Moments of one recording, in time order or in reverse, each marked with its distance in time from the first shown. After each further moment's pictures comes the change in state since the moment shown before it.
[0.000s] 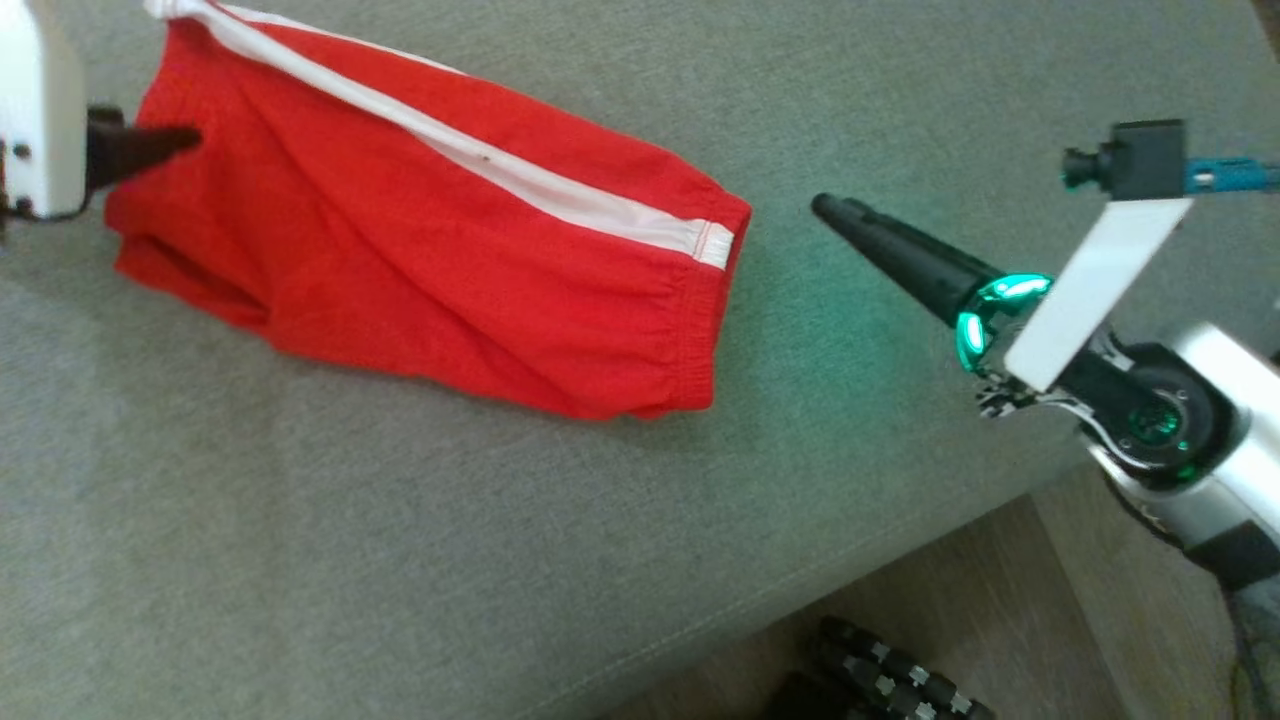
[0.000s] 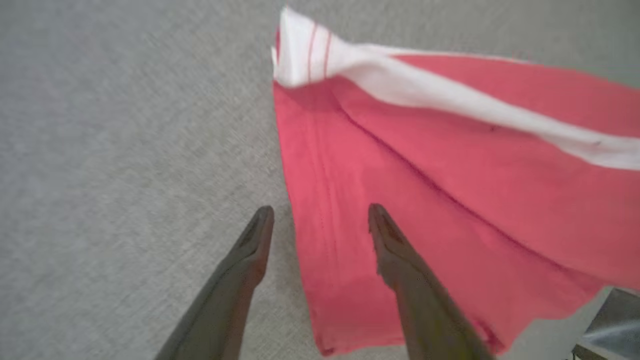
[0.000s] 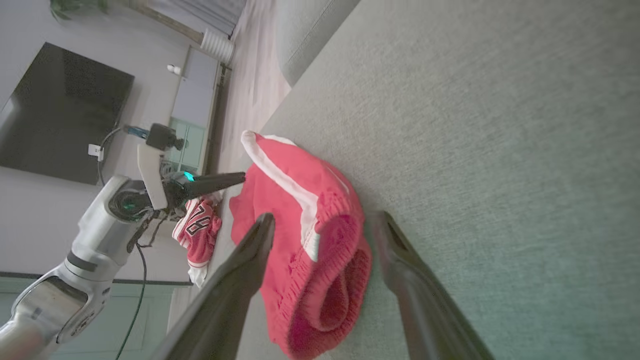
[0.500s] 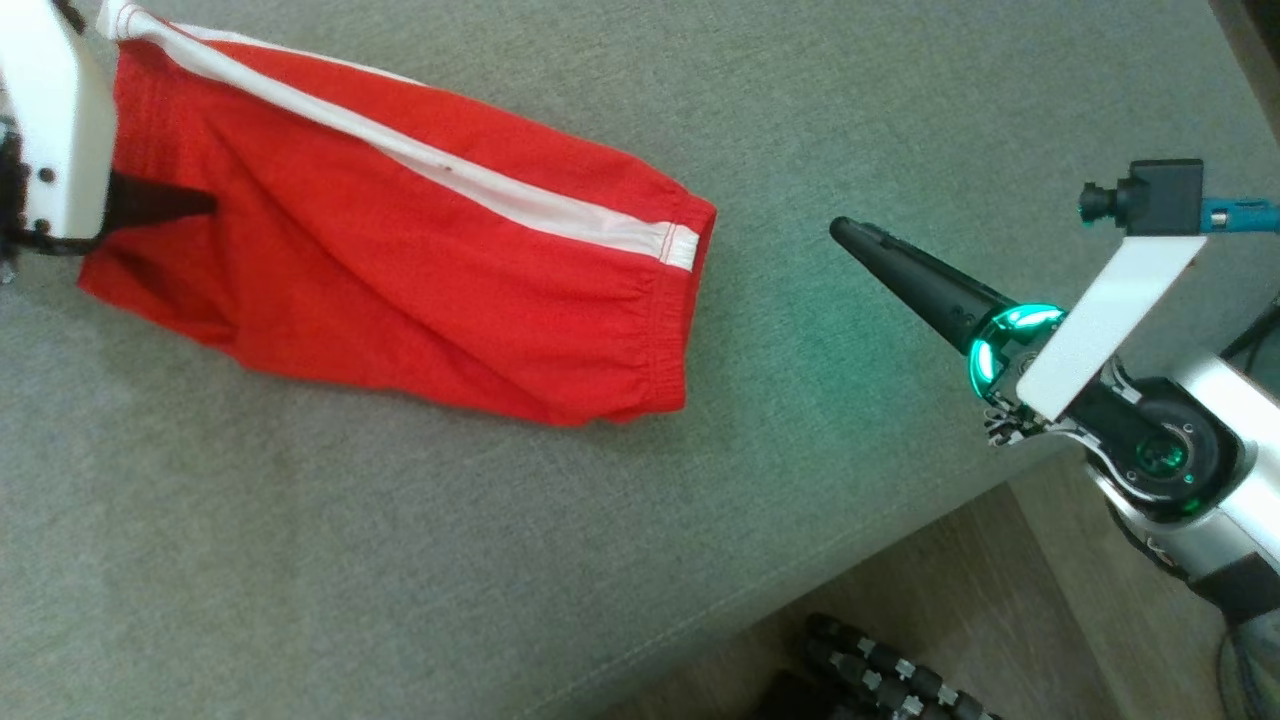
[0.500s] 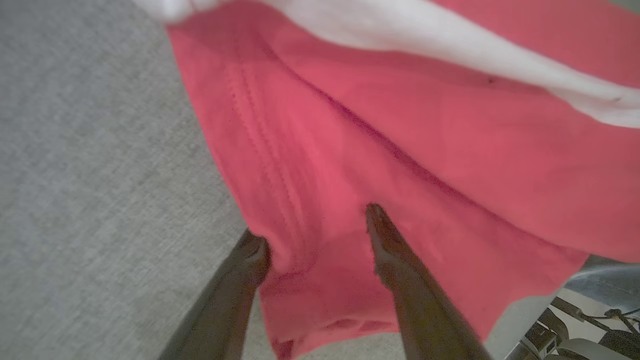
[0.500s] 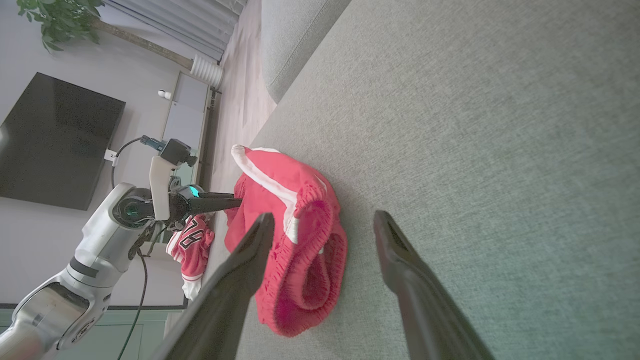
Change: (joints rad) left arm -0.004 -0.024 -0.048 0.029 -0.058 -0.006 0.158; right arm 0.072 -0.016 -0.033 -0.033 -0.003 0.000 -0.034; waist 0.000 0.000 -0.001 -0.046
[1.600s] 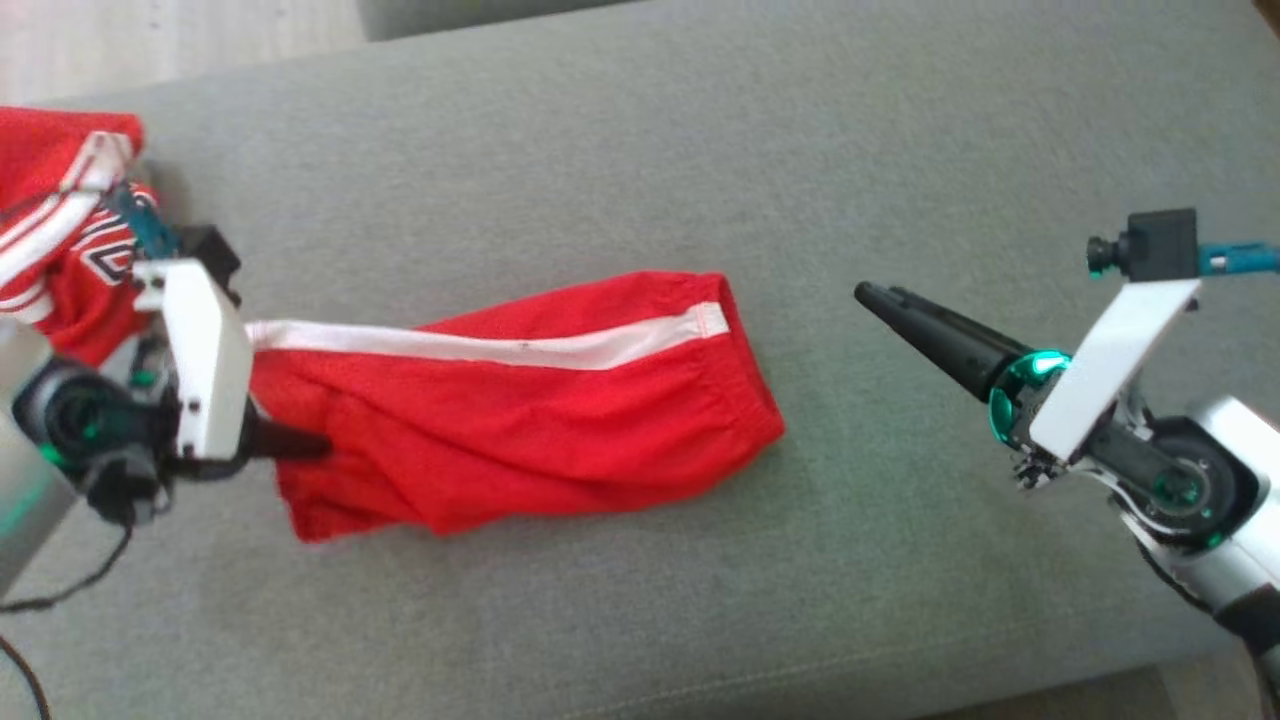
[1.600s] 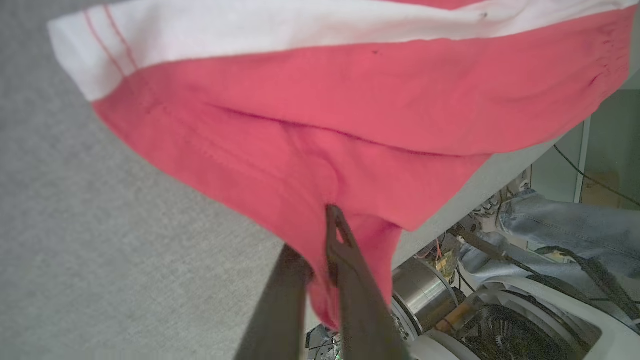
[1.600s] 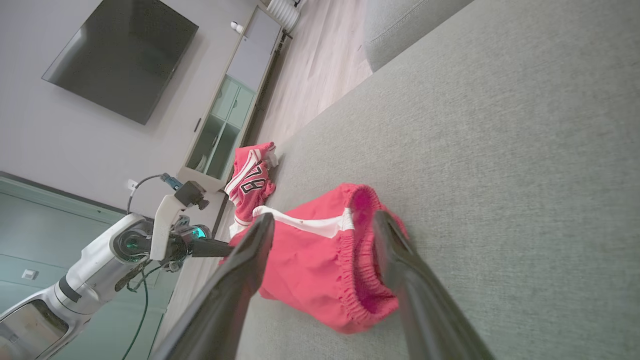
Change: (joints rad) left arm 0.348 -0.025 -0.001 -0.071 -0.206 0.035 -0.036; right arm 0.055 -0.041 0.010 0.055 -0.036 0.000 0.052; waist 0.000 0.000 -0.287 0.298
